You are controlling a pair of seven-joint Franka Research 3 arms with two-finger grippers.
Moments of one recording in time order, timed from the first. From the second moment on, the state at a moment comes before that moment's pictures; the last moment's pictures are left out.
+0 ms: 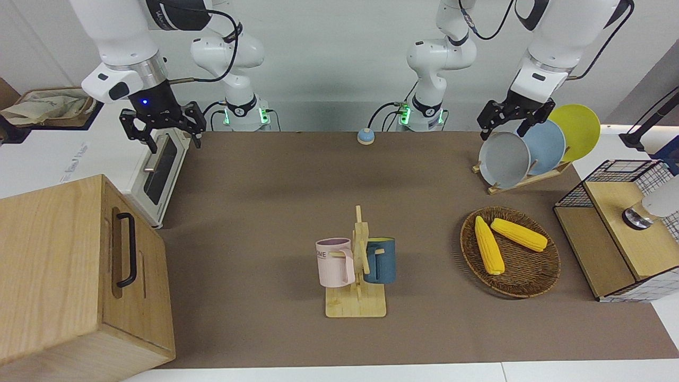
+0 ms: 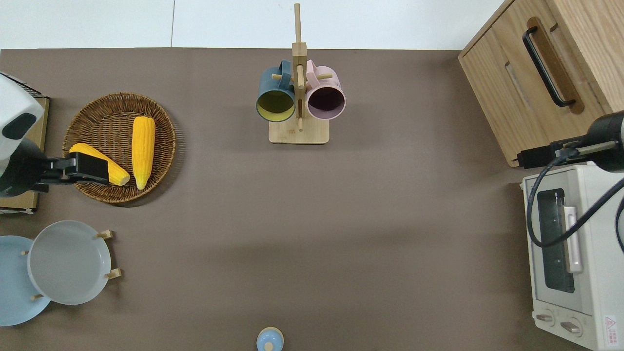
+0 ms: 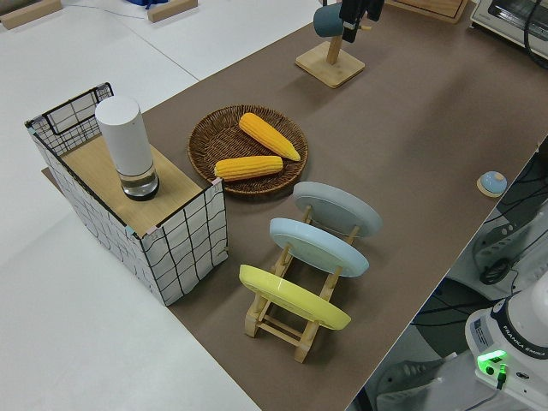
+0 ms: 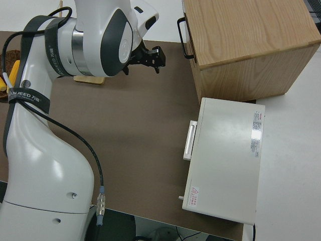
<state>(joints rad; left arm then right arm) 0.03 0.02 -0.11 -1.52 0.00 1.51 -0.15 0.03 0.02 -0.02 -1.55 0.01 1.66 -0.13</state>
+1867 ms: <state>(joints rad) 0.26 0.04 -0.08 -1.52 0.02 1.54 0.19 0.08 0.07 0.16 -1.57 -0.05 2.07 -0.20</state>
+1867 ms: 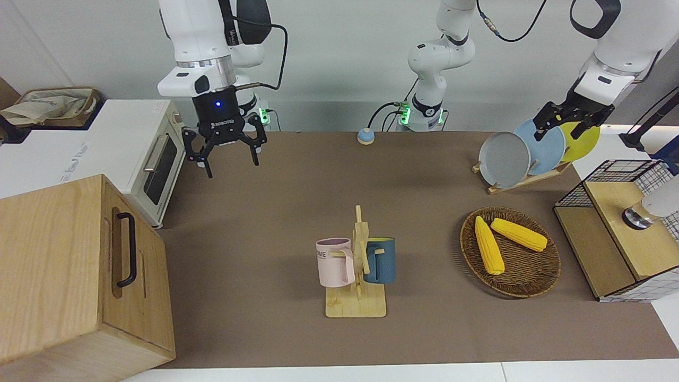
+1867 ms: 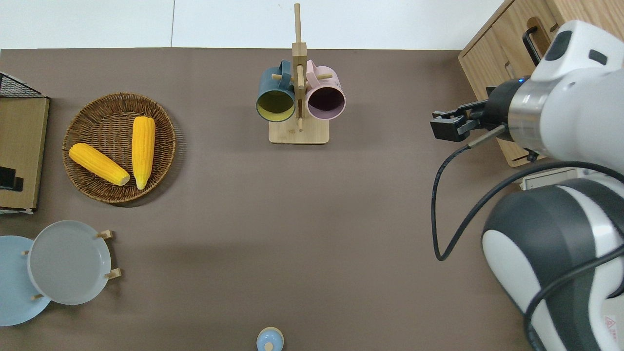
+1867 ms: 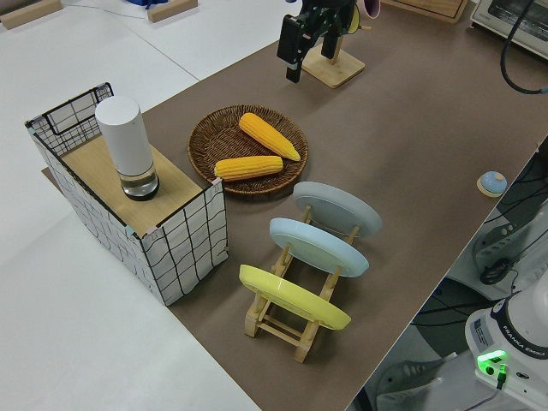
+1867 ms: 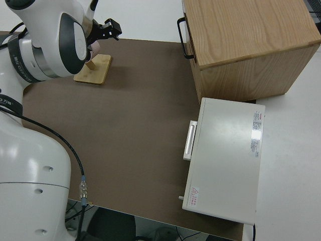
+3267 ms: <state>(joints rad) 0.61 0.10 -0.06 -1.51 0.00 1.77 0.74 0.17 0.31 0.24 -1.51 -0.27 2.28 -0.35</state>
